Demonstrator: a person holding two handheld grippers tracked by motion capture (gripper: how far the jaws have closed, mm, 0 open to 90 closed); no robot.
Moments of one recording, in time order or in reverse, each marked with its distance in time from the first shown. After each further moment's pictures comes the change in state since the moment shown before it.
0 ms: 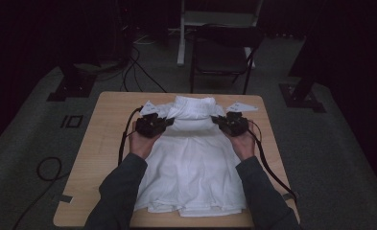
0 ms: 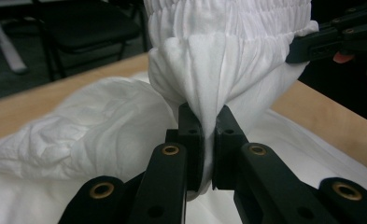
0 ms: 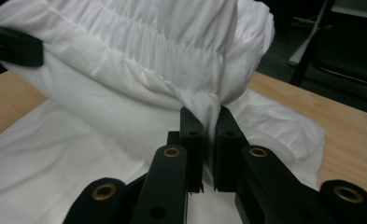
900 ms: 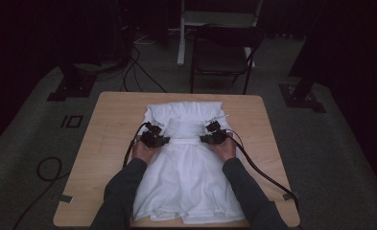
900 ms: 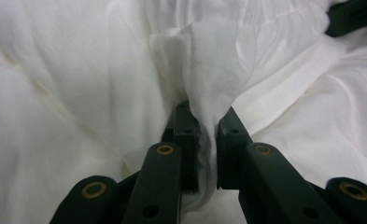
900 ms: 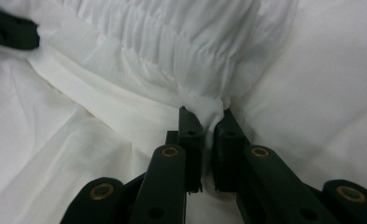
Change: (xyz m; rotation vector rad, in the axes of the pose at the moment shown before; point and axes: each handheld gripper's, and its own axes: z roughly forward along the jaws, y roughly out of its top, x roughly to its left) left arm 0.057 -0.070 0.088 0.343 0.095 -0.068; right arm -0.013 -0.064 0.117 0.401 0.031 0.151
